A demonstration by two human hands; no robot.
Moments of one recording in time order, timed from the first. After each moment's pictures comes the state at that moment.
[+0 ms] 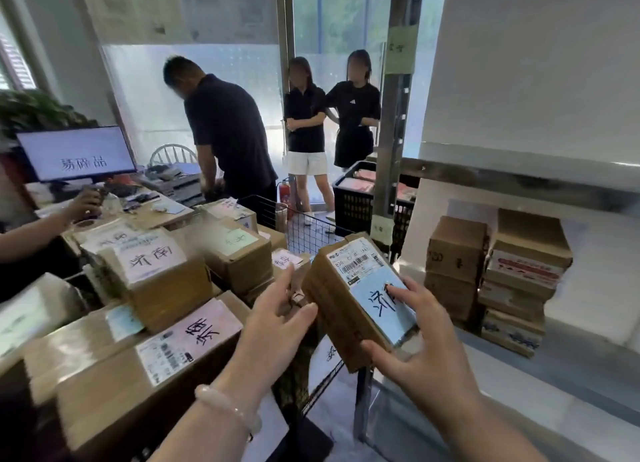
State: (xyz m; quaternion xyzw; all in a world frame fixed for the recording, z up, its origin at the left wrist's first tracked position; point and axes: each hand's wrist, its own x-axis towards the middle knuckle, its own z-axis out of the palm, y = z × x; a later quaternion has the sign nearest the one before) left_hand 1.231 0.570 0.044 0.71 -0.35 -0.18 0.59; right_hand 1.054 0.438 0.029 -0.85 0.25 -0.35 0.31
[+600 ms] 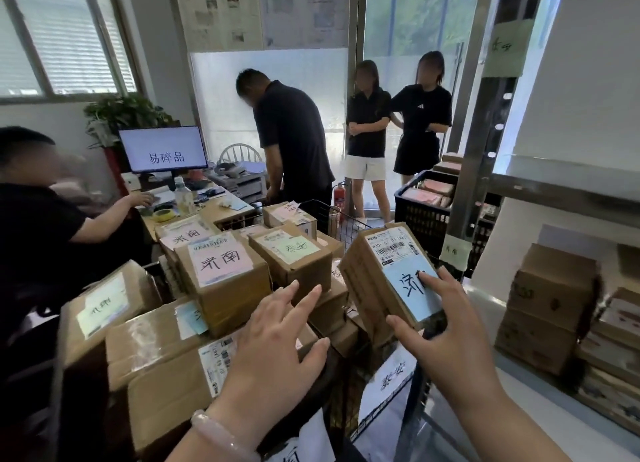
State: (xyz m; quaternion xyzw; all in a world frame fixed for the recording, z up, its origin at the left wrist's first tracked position) left_hand 1.277 0.622 0.044 0.87 -0.39 0.08 0.30; right_hand 1.154 0.409 0.025 -0.82 0.23 -0.40 0.34
